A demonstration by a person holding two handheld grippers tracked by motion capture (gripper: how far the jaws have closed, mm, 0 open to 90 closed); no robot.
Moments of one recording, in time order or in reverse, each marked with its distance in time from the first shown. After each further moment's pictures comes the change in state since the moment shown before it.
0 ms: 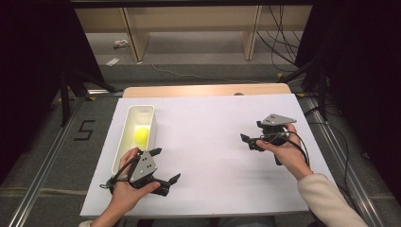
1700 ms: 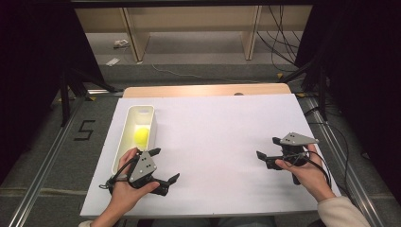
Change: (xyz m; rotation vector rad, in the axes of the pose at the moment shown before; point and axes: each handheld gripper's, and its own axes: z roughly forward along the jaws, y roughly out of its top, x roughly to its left) left arm 0.001 -0.002 0.000 0.006 0.007 -0.009; right arm 0.000 -0.049 -0.051 0.009 0.003 0.018
